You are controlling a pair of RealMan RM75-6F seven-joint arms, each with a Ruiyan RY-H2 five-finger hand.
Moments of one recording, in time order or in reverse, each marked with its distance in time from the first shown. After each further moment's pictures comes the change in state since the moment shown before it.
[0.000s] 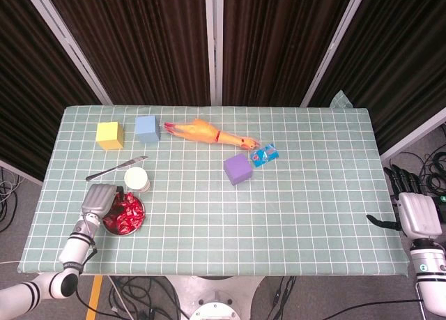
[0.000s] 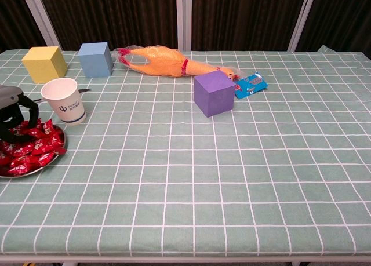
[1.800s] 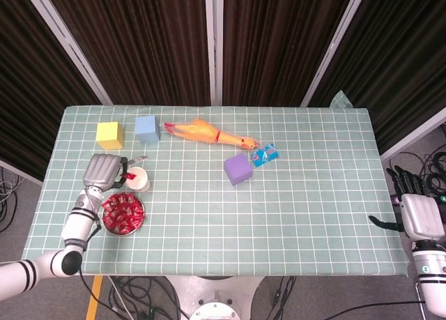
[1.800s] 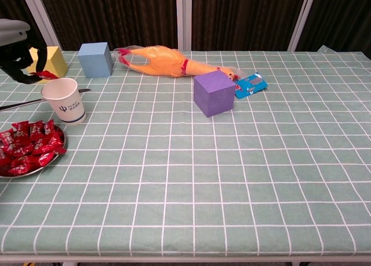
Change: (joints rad) left arm -0.162 0.145 -0.098 -0.210 -0.187 0.039 0.182; right arm -0.009 -0.002 -0.002 0.015 0.000 0.005 0.015
